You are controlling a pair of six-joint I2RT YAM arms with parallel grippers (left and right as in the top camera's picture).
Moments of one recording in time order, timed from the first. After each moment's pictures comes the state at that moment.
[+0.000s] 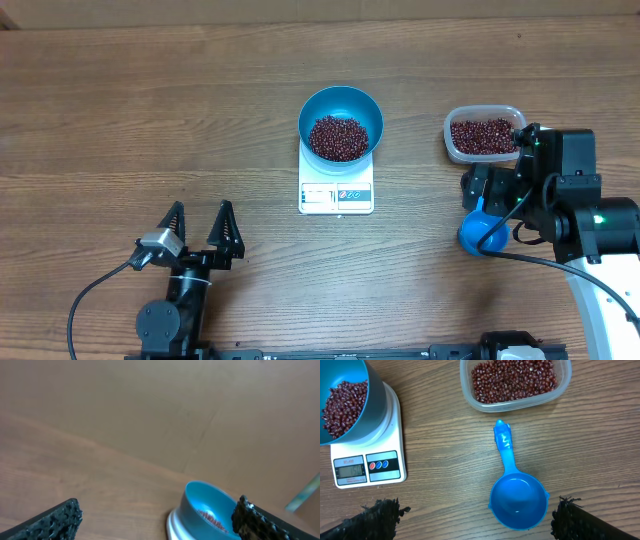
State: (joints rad) left arm -0.04 0.01 0.01 0.08 0.07 -0.47; right arm 0.03 1.10 1.14 -1.09 -0.03 0.20
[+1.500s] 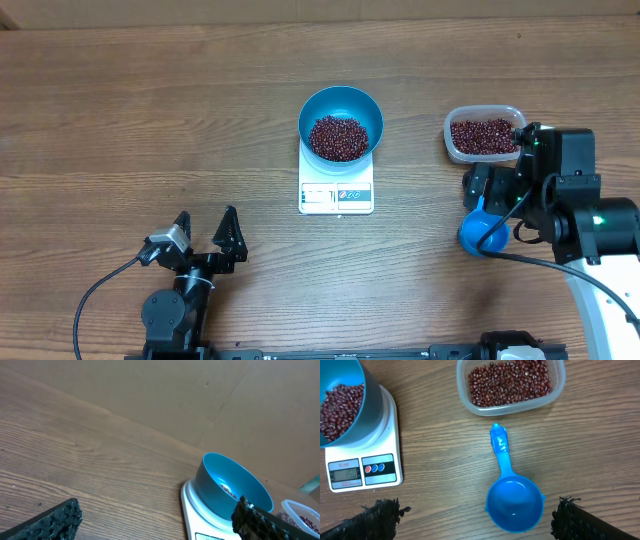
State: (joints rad) left arm -0.04 0.01 0.01 -0.07 0.07 -0.47; right arm 0.04 1.09 1.14 -1.07 -0.01 0.20
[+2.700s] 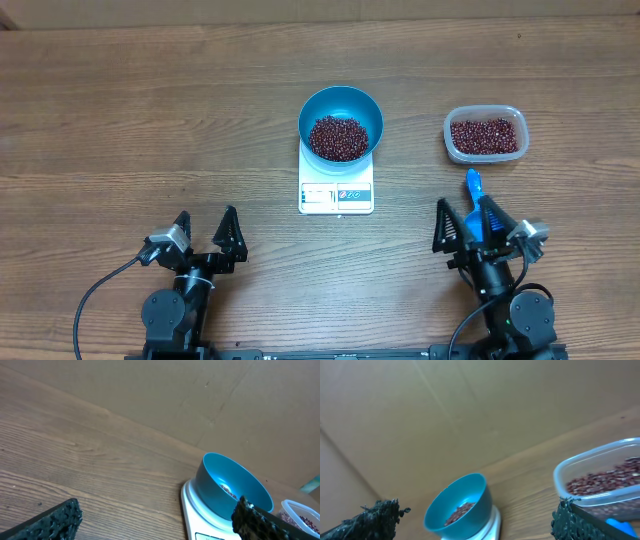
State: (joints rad) left arm -0.04 0.01 0.01 -0.07 0.07 -0.47; right arm 0.35 0.01 0.03 0.05 0.14 0.54
